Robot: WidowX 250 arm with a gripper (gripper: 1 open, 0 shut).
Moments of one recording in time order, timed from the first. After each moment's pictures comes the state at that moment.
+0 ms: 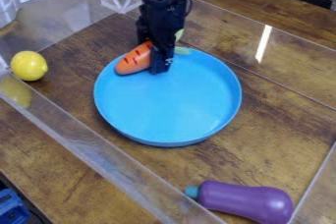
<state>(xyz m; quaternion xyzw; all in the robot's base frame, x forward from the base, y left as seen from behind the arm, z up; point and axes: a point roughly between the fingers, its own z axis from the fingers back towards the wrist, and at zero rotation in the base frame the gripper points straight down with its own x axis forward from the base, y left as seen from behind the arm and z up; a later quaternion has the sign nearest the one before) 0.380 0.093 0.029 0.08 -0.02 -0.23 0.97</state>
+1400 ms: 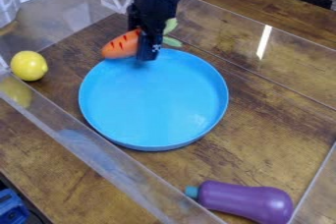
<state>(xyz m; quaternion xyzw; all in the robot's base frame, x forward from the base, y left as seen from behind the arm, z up) 0.380 0.103 0.054 0.09 -0.01 -0.27 0.96</state>
